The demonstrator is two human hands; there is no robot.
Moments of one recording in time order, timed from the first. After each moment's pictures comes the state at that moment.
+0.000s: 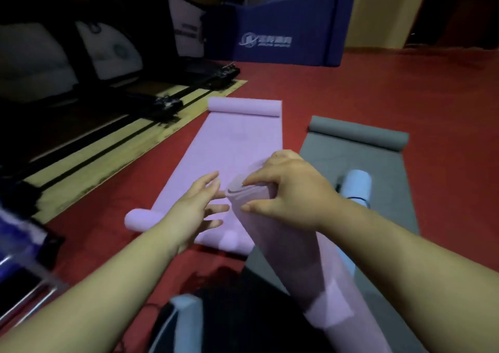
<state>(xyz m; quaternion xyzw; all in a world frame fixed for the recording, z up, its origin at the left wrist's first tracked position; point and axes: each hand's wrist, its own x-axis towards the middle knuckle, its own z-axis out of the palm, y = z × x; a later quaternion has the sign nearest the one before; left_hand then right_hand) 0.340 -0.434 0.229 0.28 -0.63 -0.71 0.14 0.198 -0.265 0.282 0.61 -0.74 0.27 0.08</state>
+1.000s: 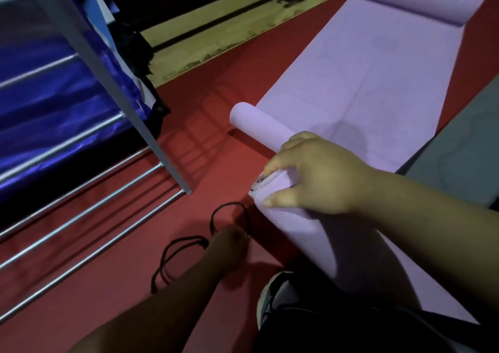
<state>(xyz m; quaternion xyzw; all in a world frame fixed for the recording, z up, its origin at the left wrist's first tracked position) 0.512 -0.512 -0.123 0.54 -0.71 -0.44 -0.03 0.292 -0.482 0.117 0.75 -0.63 0.13 -0.18</state>
